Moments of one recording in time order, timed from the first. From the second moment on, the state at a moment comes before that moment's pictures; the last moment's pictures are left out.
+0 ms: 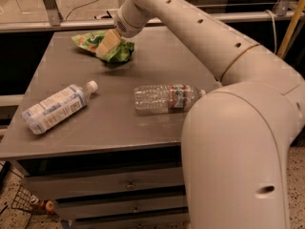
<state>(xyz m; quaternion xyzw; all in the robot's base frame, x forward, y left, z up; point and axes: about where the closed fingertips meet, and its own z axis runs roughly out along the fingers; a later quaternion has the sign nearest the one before) 0.788 0.112 0.891 -0.45 0.81 0.11 0.35</state>
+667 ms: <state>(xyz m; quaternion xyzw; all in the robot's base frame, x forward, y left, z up) 0.802 0.124 0.868 -0.44 0.83 0.10 0.34</state>
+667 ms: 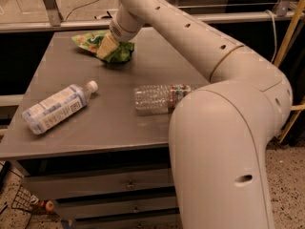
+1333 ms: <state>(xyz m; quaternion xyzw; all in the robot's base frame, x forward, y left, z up) 0.793 0.138 0.873 -0.47 0.81 0.12 0.34</state>
